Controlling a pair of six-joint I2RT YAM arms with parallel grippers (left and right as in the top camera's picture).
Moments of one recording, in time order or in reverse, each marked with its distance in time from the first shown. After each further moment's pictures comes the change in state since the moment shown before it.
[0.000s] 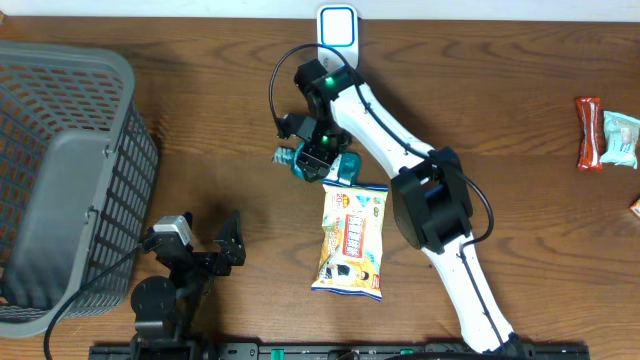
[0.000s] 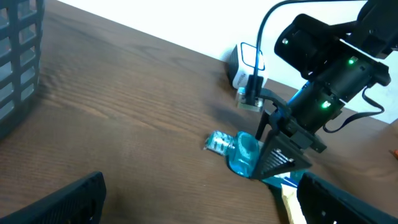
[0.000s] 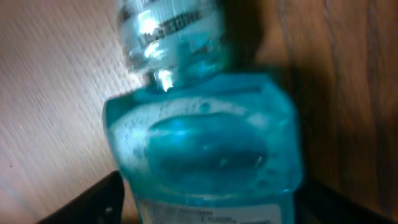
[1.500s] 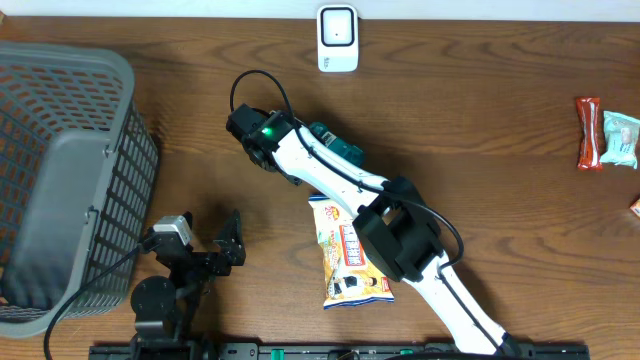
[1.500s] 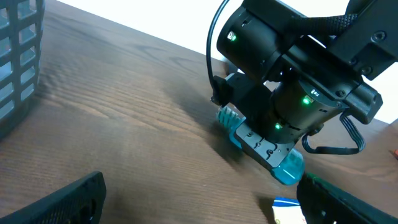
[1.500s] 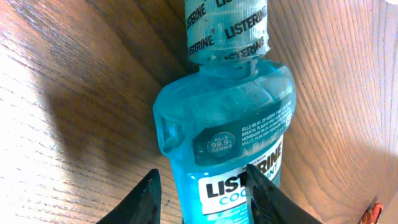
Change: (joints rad) left arm 0.000 0.000 0.000 0.000 0.000 0.000; right arm 0.252 -0.015 -0.042 0.115 0.824 0.539
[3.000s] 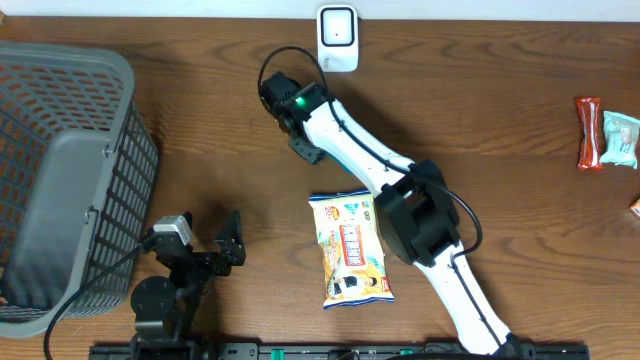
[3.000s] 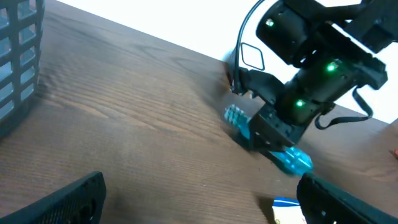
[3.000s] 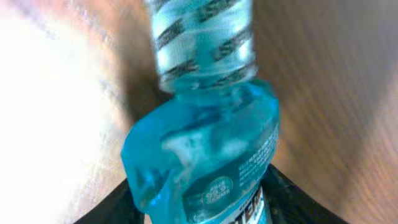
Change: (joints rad) left arm 0.000 0.000 0.000 0.000 0.000 0.000; right arm -0.139 -0.007 0.029 -0.013 -0.250 -0.140
